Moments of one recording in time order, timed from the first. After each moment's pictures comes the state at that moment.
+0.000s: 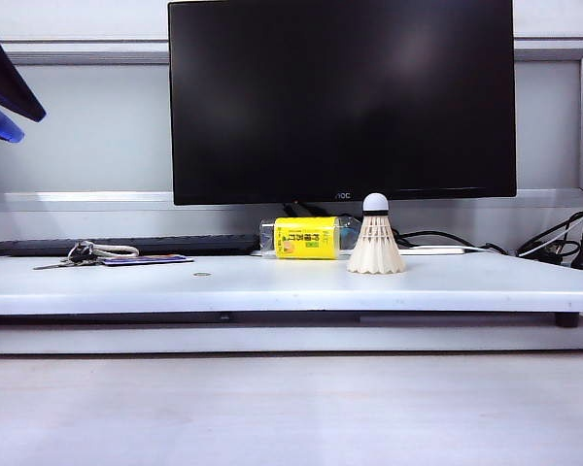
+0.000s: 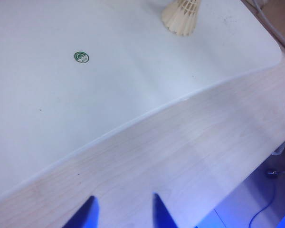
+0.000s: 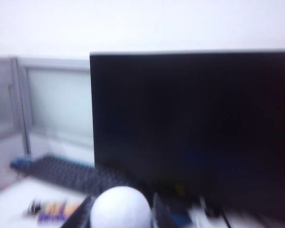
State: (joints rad) left arm -0.18 0.84 0.69 -0.54 0.53 0.00; right arm 0.34 0.69 0.70 0.26 -0.17 0.01
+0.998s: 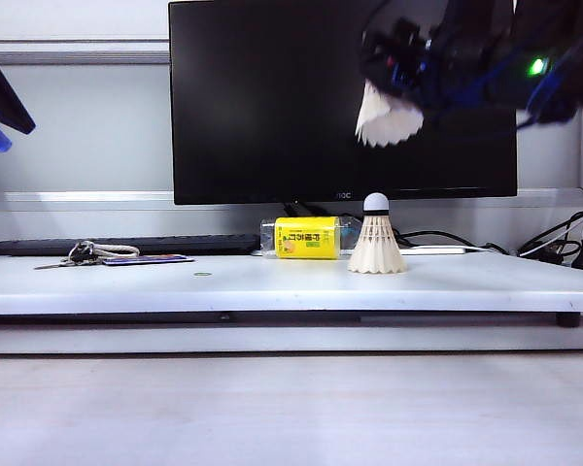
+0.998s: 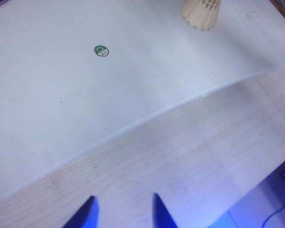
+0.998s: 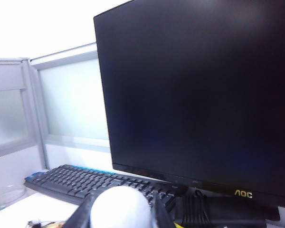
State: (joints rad) left arm -0.18 0.84 0.69 -0.55 0.47 0.01; right arm 0.39 1.67 0.70 1.34 -0.20 0.16
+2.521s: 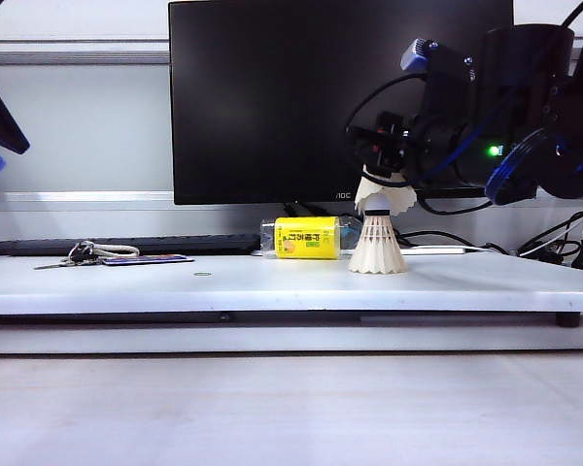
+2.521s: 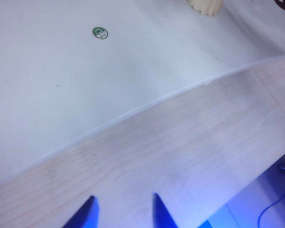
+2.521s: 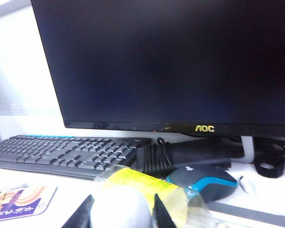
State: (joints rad) left arm -0.18 0.84 0.66 -0.56 0.47 0.01; right arm 0.39 1.89 0.77 1.34 -0.08 0.16
